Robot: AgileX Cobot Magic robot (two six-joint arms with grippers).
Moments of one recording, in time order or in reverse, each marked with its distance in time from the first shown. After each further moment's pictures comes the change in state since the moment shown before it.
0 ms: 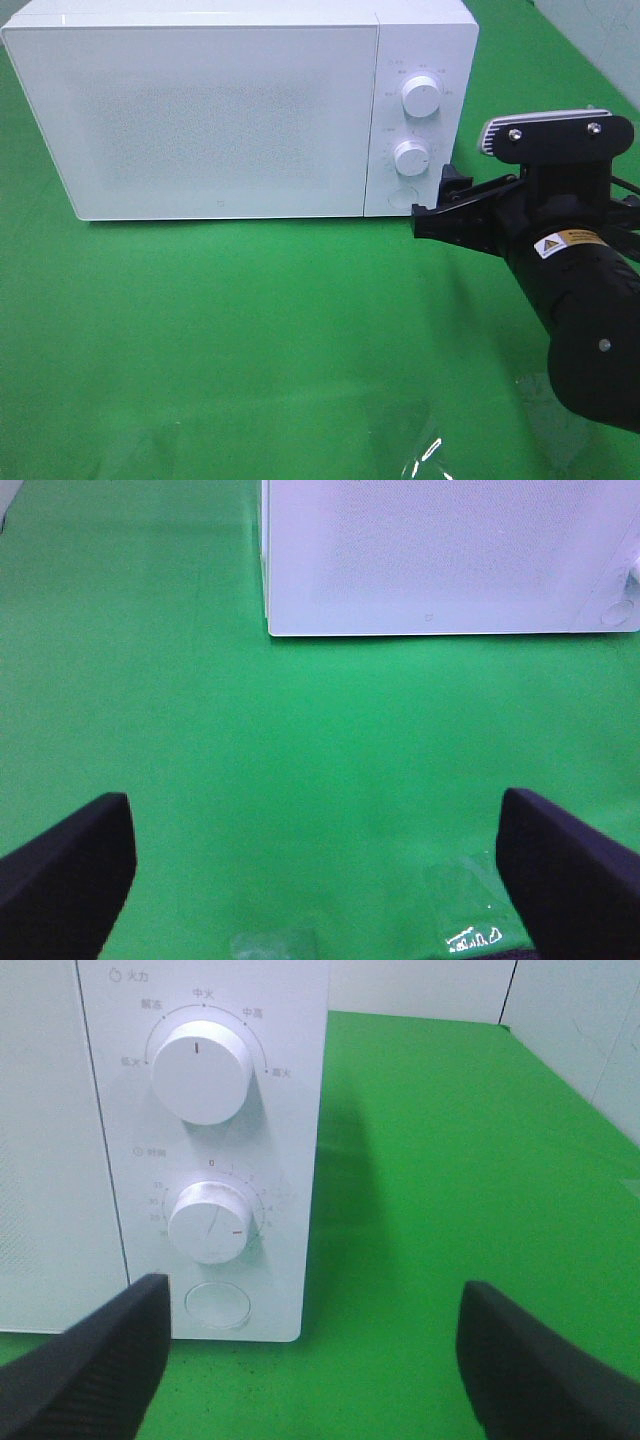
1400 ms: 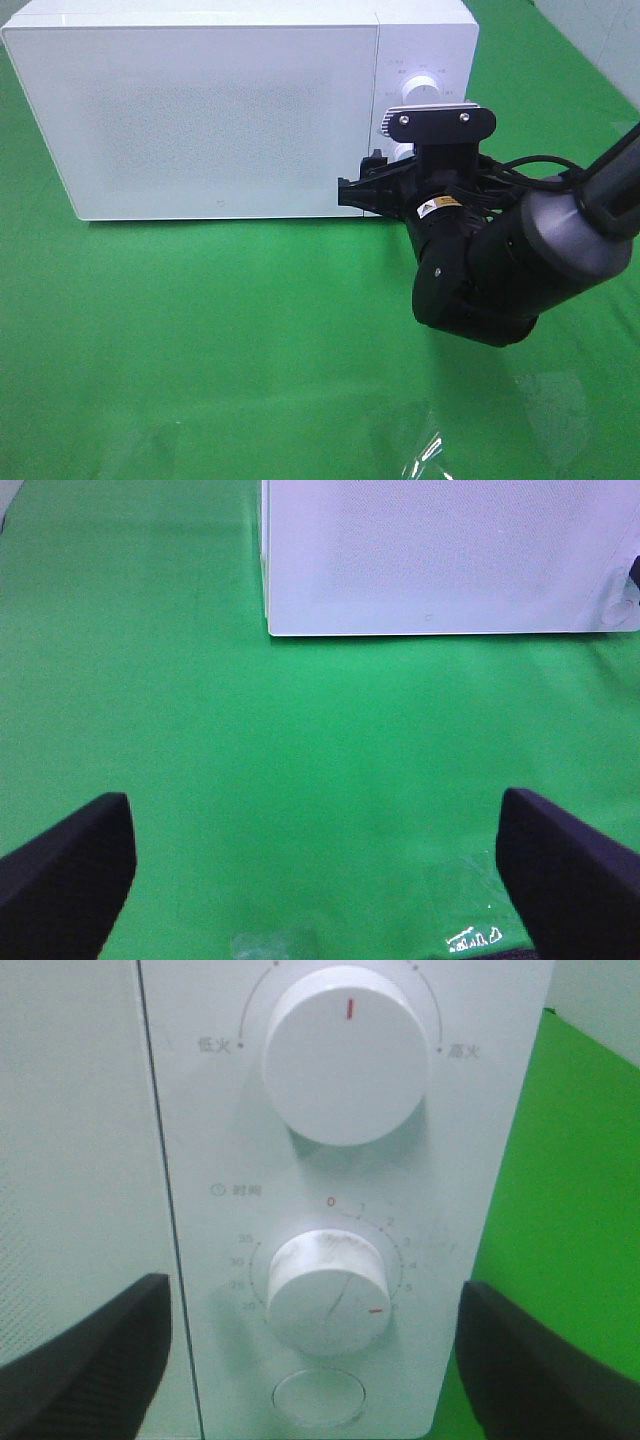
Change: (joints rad) left arm 0.000 0.000 0.000 0.000 0.000 0.000; right arm -0.085 0.337 -0.341 -0.090 0.030 0.064
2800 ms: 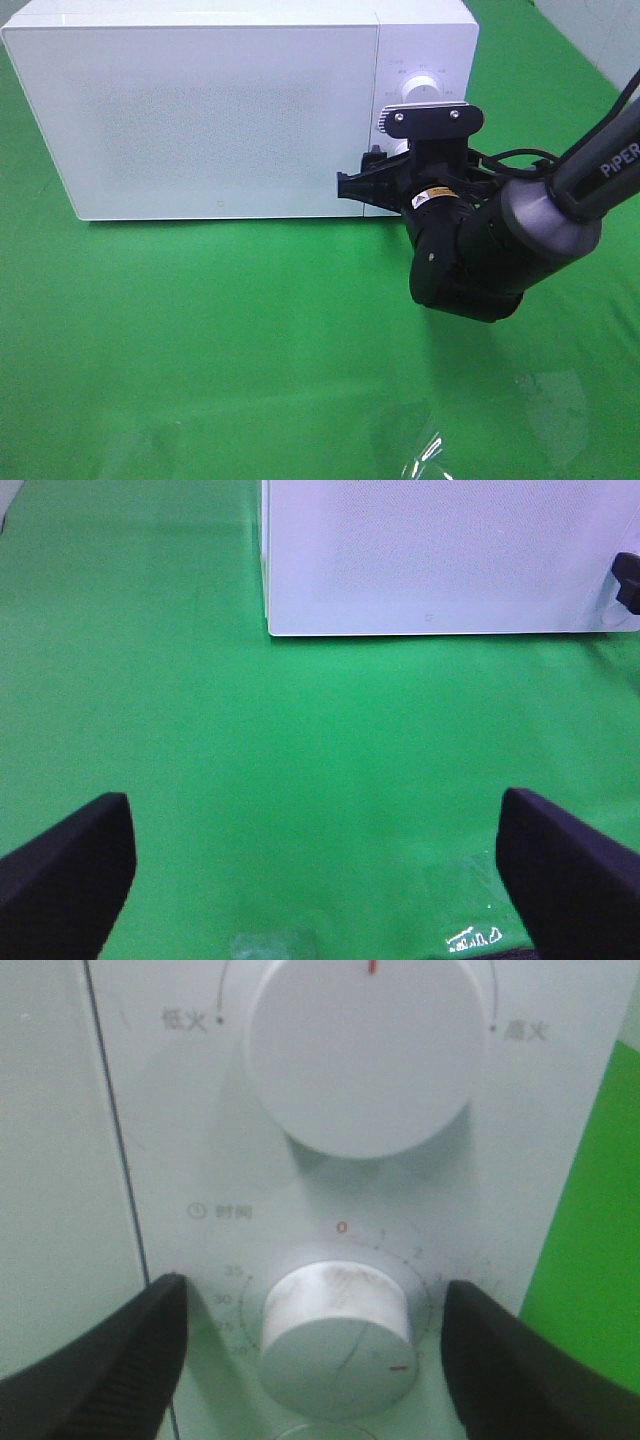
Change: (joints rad) left arm 0.000 0.000 0.000 0.000 0.000 0.000; right arm -0.078 0.082 -0.077 -0.107 0.025 0.030
